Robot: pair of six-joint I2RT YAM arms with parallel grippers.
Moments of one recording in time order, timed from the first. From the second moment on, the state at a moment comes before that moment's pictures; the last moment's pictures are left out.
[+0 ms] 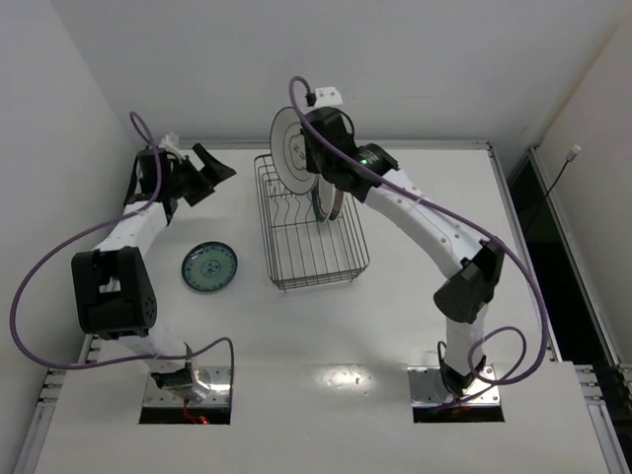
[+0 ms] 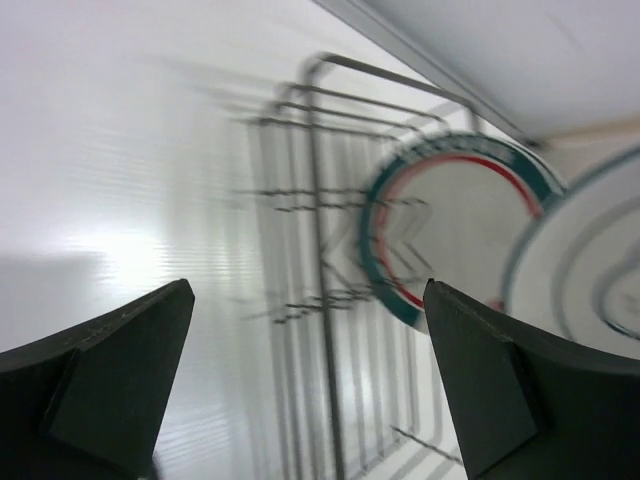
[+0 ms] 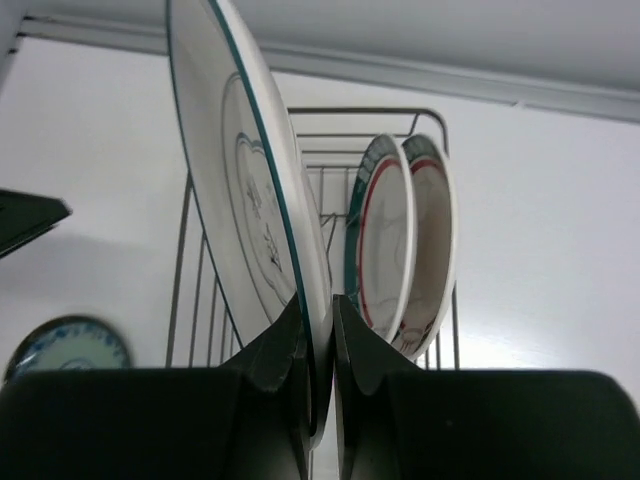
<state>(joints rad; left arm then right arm) 0.14 1.63 1.13 0.06 0.57 -0.67 0.71 1.88 1.97 -0.60 0.45 0.31</state>
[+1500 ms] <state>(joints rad) 0.15 1.53 1.17 -0.35 0.00 -0.56 0.71 2.30 2.21 -0.83 0.52 0.32</state>
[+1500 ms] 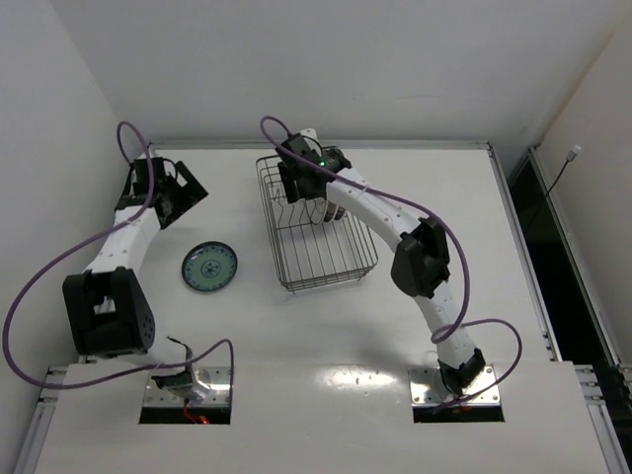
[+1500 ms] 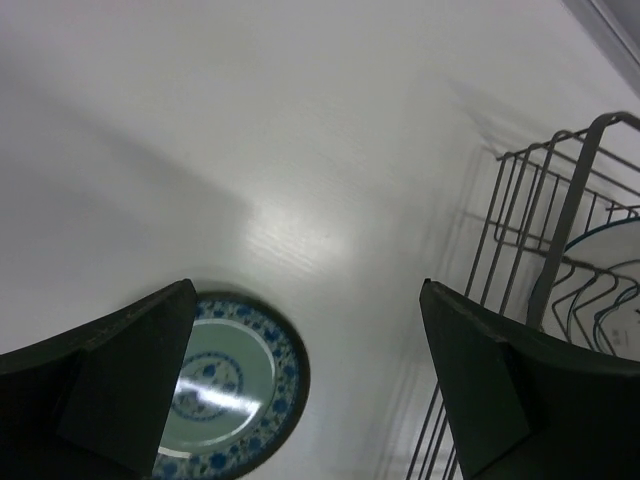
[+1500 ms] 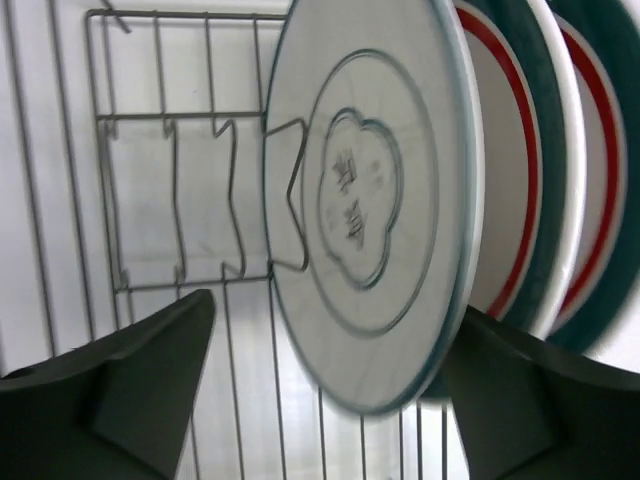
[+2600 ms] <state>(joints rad) 0.48 1.55 0.54 -0.21 0.62 -0.63 0.73 1.40 1.46 -0.63 0.06 0.36</state>
